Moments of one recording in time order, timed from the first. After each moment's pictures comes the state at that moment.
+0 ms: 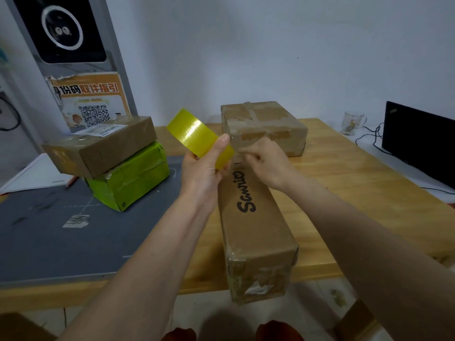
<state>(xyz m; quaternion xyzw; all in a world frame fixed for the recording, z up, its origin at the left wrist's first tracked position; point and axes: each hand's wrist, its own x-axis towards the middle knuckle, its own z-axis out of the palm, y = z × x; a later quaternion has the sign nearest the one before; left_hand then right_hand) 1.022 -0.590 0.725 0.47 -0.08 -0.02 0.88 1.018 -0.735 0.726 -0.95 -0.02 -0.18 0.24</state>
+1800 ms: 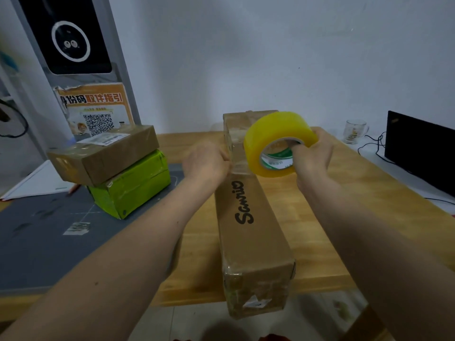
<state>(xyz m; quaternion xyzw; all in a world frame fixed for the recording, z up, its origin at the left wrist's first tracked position) 1.070 -0.601 0.745 0.95 -0.11 0.12 0.26 1.023 -0.776 0.738 -0.65 0.20 -0.41 0.61</state>
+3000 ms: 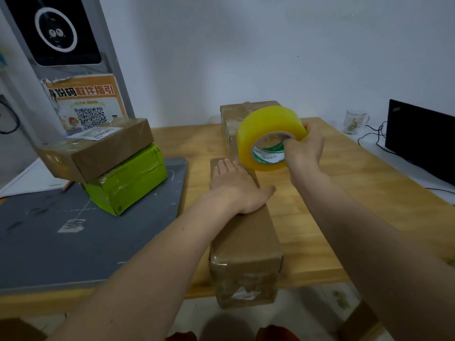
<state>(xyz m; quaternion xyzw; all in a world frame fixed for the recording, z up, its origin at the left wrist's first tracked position) 1.032 -0.636 0.718 0.97 -0.21 -0.06 0.04 1.039 -0.775 0.725 -0.68 0.21 -0.39 0.58</state>
